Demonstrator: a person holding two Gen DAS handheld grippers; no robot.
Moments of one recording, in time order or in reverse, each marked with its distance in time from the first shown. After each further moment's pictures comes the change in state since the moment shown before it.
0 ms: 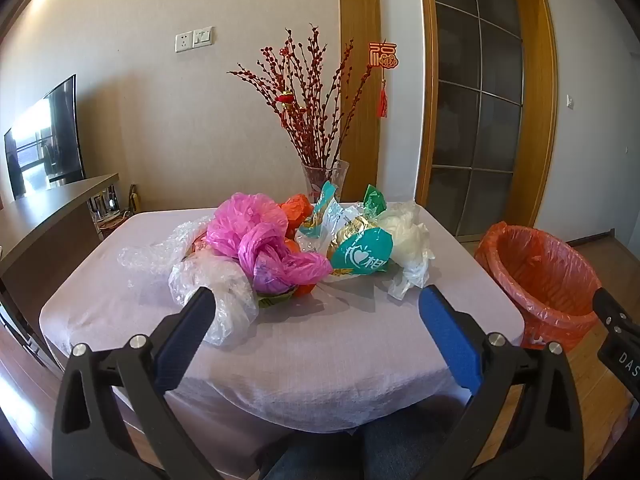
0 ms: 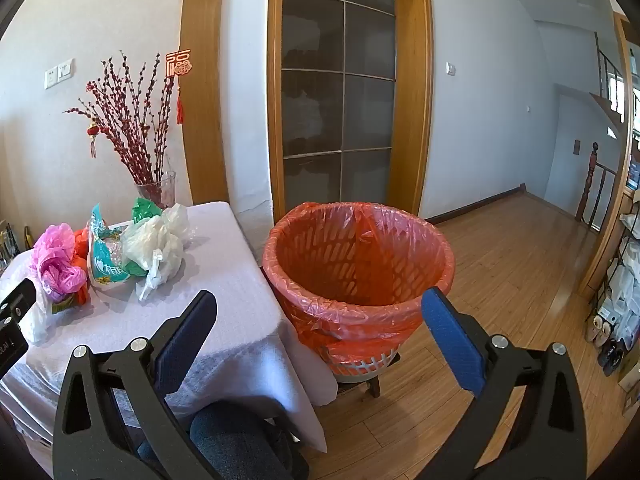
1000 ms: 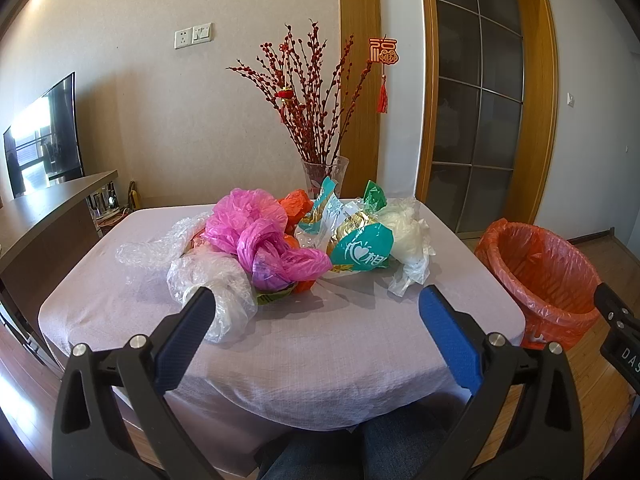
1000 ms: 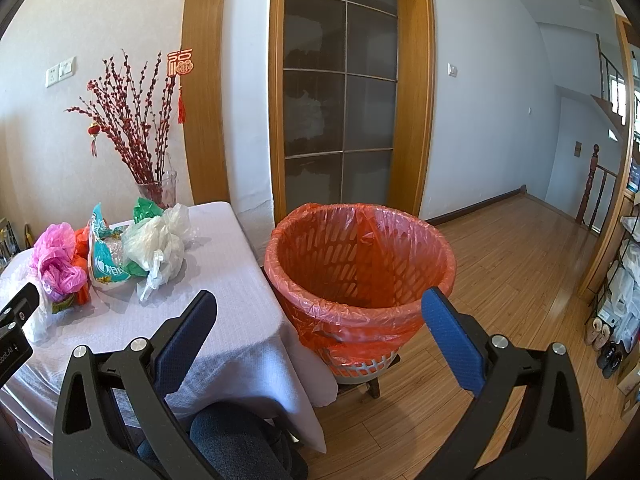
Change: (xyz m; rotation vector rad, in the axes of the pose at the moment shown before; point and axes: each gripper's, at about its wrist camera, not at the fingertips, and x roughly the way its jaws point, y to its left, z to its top) left arm 0.000 0.000 -0.002 -0.001 0.010 -0.001; right arm 0.000 0.000 0.001 -0.004 0.000 -0.003
